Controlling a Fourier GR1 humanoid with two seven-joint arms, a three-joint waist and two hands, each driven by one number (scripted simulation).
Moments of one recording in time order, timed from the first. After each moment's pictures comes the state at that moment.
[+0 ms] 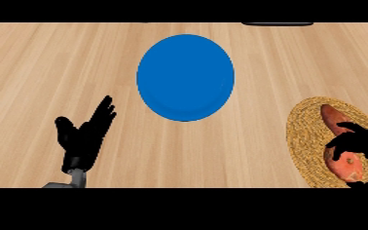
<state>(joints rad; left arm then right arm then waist) 0.01 0.17 -0.14 -1.49 0.18 0.12 0.21 0.08 -0.77 0.04 -1.37 0.70 0.21 -0.64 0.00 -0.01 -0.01</state>
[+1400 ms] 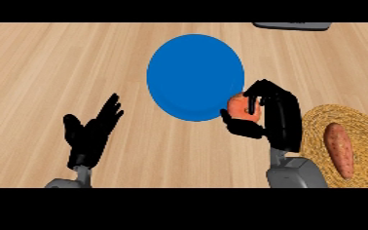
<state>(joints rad) -0.02 0.16 -0.16 -1.47 0.16 0.09 0.20 -0.18 -0.03 0.20 -1.65 0.97 -0.30 0.28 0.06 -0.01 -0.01</state>
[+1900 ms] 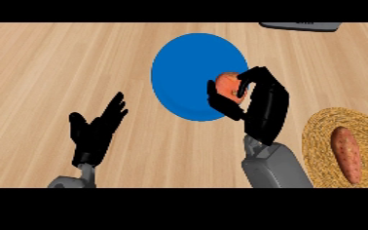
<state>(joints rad) -0.04 0.15 -0.17 -1.47 0.16 0.08 0.21 -0.33 0.00 0.33 -1.58 1.15 -0.66 0.74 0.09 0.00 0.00</state>
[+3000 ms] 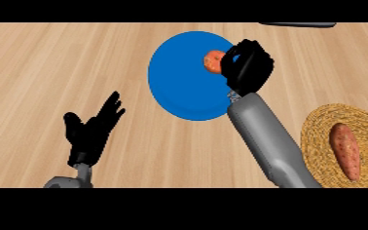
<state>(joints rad) -0.03 0.16 -0.15 -1.47 0.16 0.08 0.20 -0.74 -0.01 0.23 -0.96 1.45 -0.85 1.14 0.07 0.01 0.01</state>
